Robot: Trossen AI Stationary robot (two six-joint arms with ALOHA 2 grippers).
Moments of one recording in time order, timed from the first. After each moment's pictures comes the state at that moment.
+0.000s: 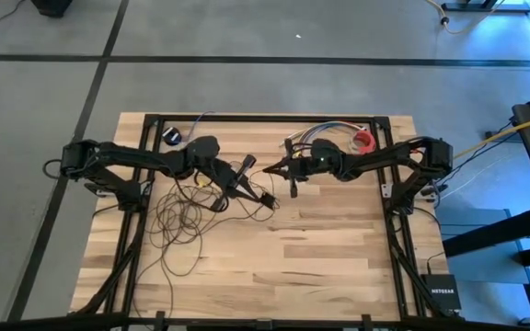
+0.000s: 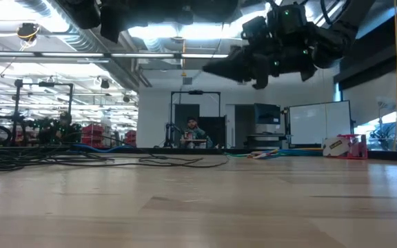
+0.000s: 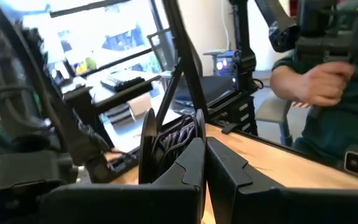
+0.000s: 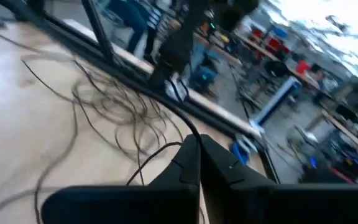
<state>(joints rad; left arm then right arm) 0.16 1.43 0.82 0.57 0.73 0.38 -0.26 1.65 0.70 0.86 -0.37 -0.57</state>
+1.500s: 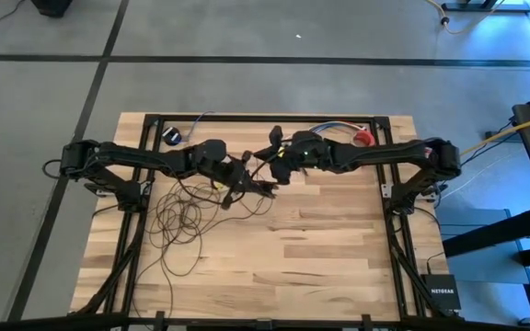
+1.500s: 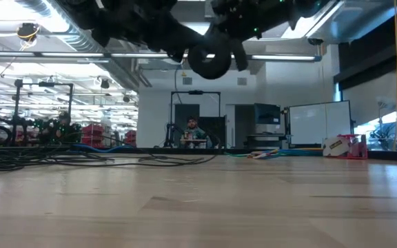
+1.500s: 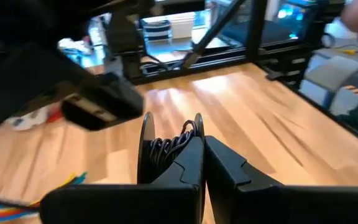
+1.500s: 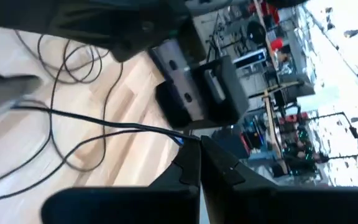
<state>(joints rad) 0.17 1.43 0.82 0.30 0.42 0.21 -0.15 1.58 1.08 0.19 0.06 -1.10</state>
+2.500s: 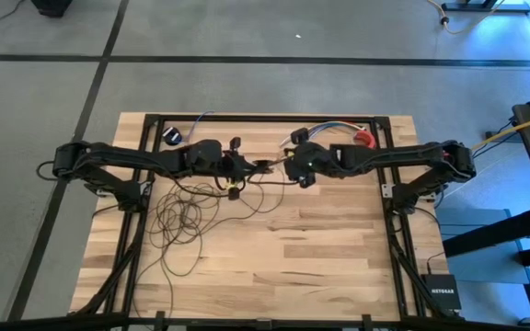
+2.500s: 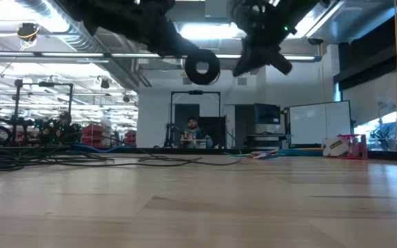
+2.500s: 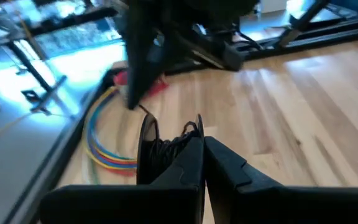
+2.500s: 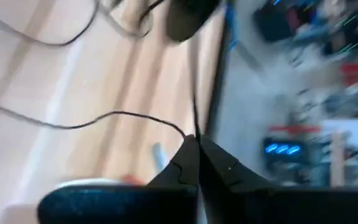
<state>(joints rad) 0.15 1.35 0.82 0.22 0.01 0.26 -0.11 1.46 1.08 -0.38 0.45 -0.77</state>
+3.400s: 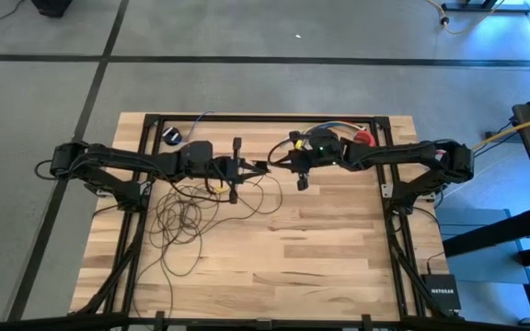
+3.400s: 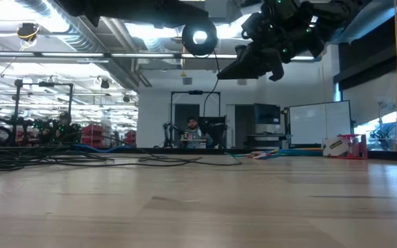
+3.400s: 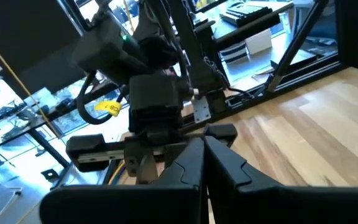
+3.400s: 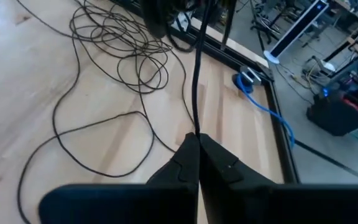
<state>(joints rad) 0.09 1.34 0.82 0.43 0.05 0.46 -0.30 1.46 0.80 0.26 -0.27 -0.61</state>
